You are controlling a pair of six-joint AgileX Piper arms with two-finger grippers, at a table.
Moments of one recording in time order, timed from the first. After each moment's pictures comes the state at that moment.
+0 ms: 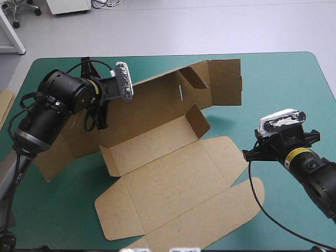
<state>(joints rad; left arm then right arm) -0.53 1.45 -1.63 0.34 1.16 0.89 0.47 0.86 -0.84 -0.39 0.61 0.34</state>
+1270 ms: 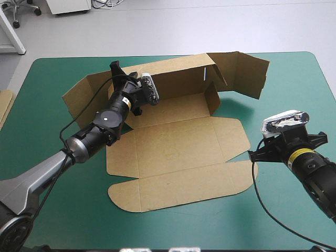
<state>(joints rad) -0.57 1.56 -1.15 1.69 0.35 -0.56 0.47 0.86 -0.84 -0.49 0.69 0.39</state>
